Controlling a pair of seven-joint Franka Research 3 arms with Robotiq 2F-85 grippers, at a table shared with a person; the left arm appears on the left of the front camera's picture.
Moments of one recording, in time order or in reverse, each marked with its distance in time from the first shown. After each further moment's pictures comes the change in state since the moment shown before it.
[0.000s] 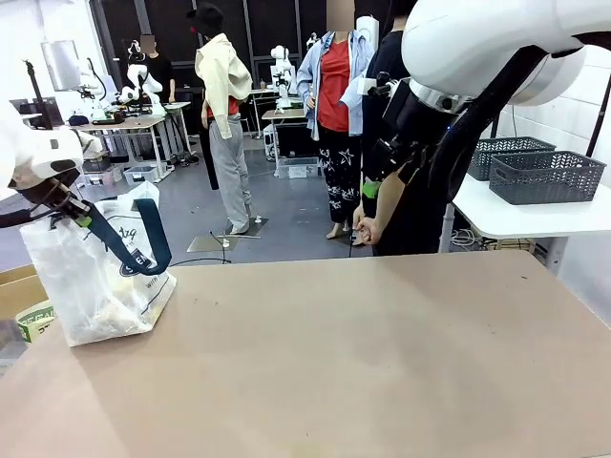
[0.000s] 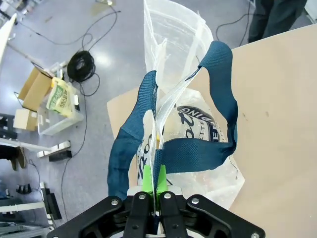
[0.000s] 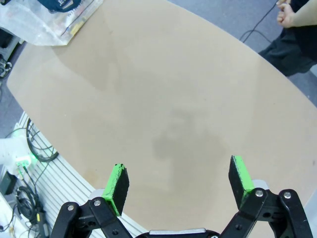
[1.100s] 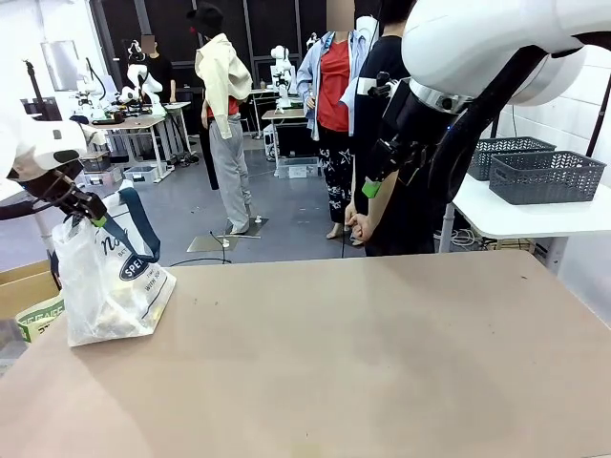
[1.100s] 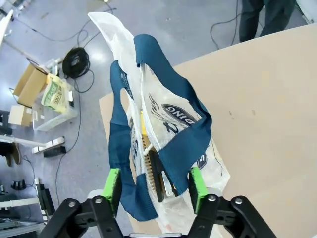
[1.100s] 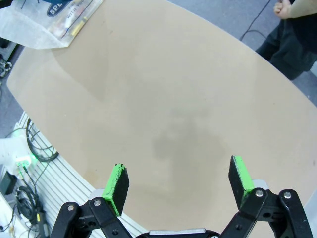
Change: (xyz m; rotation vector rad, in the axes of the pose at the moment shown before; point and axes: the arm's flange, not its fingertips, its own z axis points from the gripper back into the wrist) left arm 0.008 -0.014 0.022 -0.027 0.019 0.017; right arm 0.000 0.000 0.000 0.000 0.000 0.000
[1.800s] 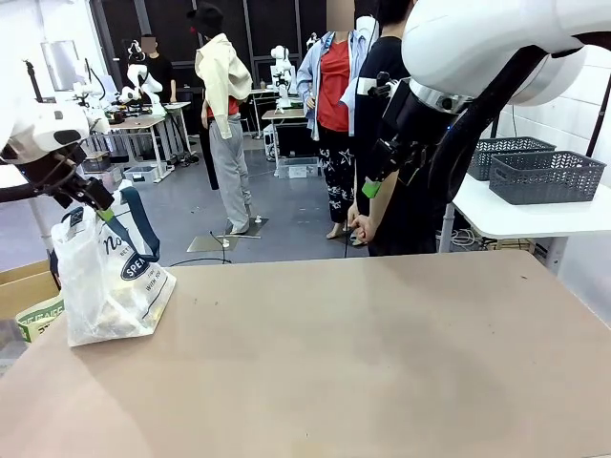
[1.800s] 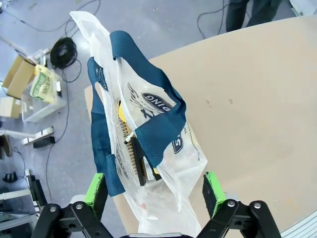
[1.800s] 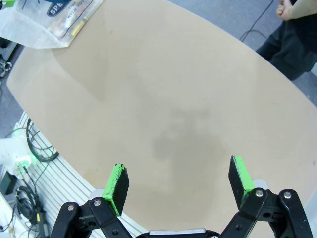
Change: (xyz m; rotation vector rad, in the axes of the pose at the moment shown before) left arm 0.013 -0.016 0.034 -0.061 0.060 0.010; right arm 0.000 0.000 0.000 0.000 0.000 0.000
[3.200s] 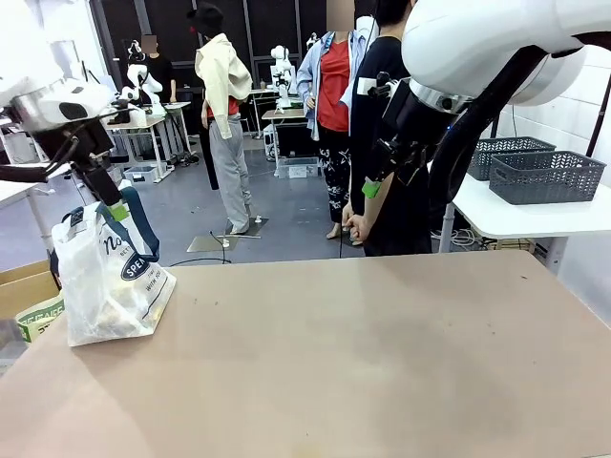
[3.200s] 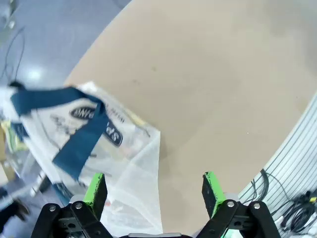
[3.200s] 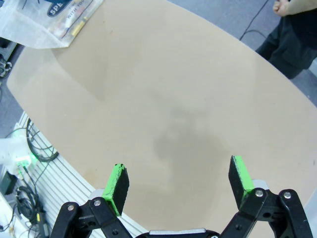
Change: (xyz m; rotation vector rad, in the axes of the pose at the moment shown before) left arm 0.034 -0.049 0.036 -0.275 0.112 -0.497; right arm 0.000 0.000 0.000 0.000 0.000 0.000
